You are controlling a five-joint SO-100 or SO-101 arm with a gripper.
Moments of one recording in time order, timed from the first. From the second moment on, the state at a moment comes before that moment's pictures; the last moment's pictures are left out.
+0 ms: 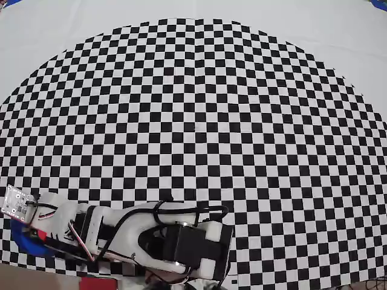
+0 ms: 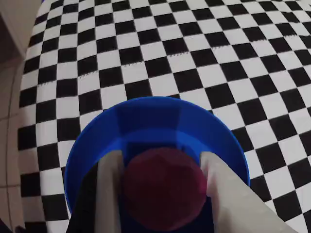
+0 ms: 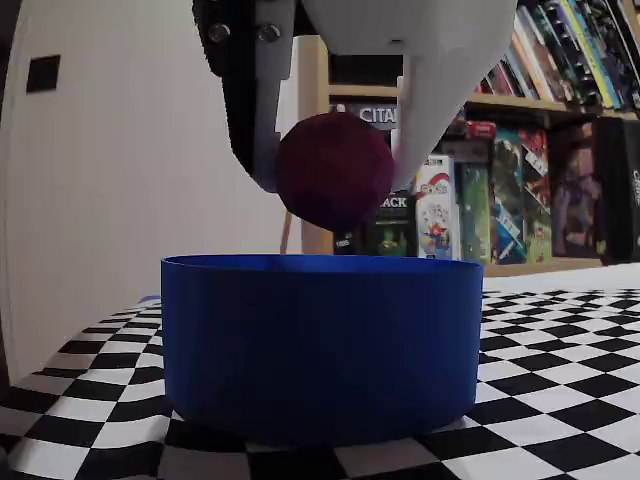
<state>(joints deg) -76.4 116.5 150.9 -1.1 -90.5</state>
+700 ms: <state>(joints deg) -76.4 116.5 150.9 -1.1 -90.5</state>
